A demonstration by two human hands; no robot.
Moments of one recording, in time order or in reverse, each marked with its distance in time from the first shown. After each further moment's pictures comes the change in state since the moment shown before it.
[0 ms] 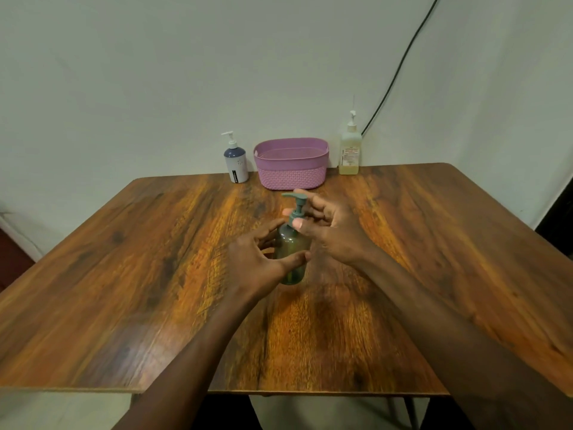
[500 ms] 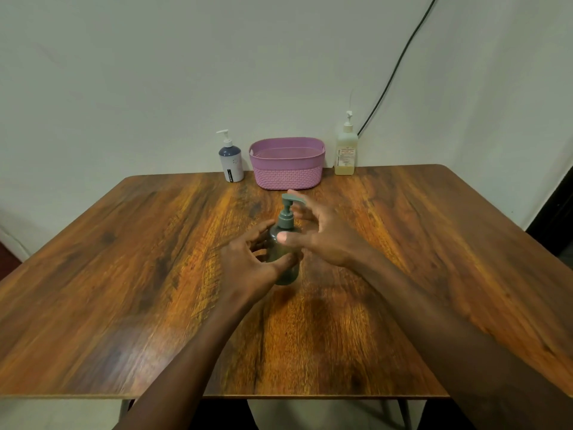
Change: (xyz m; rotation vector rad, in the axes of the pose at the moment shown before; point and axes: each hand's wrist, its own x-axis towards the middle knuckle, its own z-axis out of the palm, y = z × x) left_hand -0.003 -0.009 -0.002 -0.028 0.004 -0.001; right_hand 0.002 -0.011 0.006 -0.261 -0.048 0.148
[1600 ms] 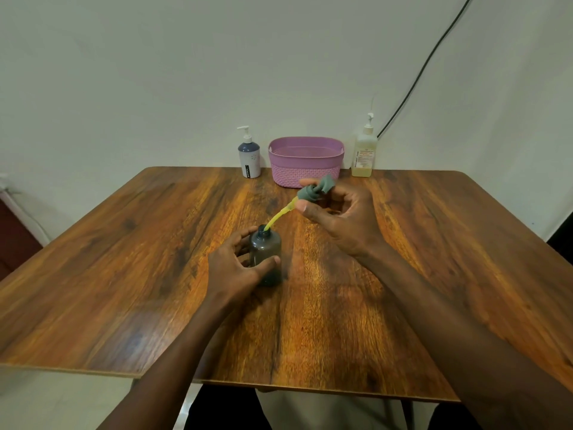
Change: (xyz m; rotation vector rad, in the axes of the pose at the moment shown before) left_hand -0.011 -0.054 -0.046 -0.036 -0.014 -0.130; right_hand 0.005 -0.016 0.012 0.222 0.289 -0.379
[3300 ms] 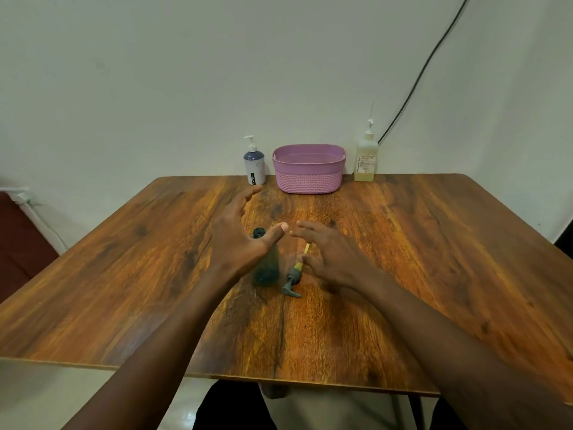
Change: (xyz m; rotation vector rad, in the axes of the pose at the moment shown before) left_hand 0.023 0.067 -0.009 0.240 0.114 0.207; right_hand -0.027 0.064 -0.001 -0.873 -0.430 -0.092
